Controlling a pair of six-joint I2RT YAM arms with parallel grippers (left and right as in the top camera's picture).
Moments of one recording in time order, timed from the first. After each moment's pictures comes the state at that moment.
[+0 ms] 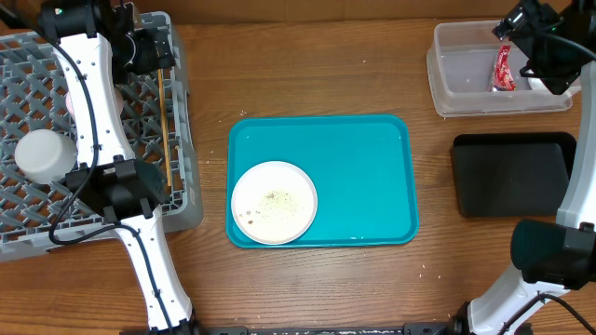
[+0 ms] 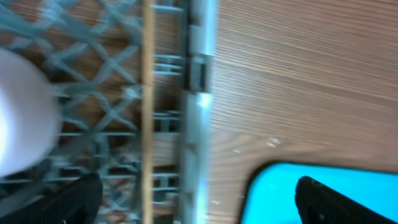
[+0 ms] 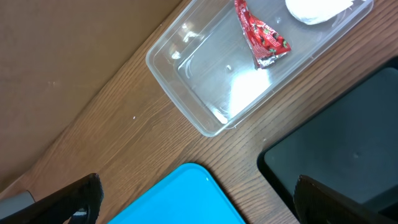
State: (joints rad) left arm 0.21 2.52 2.86 -1.58 0.22 -0.08; right arm -0.18 1.92 2.32 -1.40 -0.07 0.59
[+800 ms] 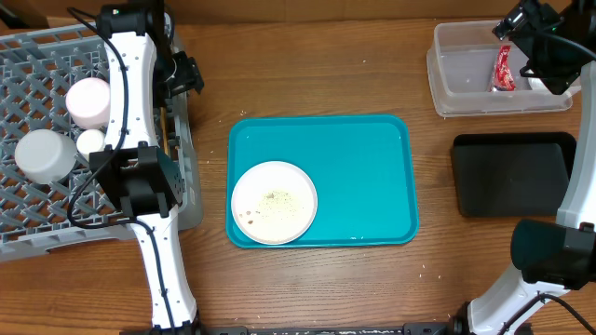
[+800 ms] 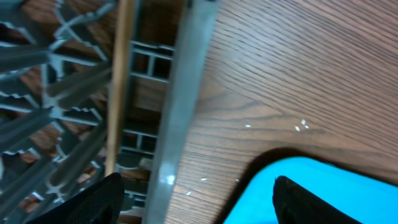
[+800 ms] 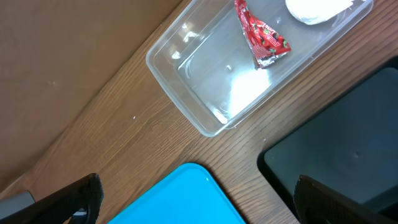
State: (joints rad) left arm 0.09 2.52 2.63 -1.59 0.04 -0.34; right arm -0.18 1.92 2.32 -1.40 -0.07 0.59
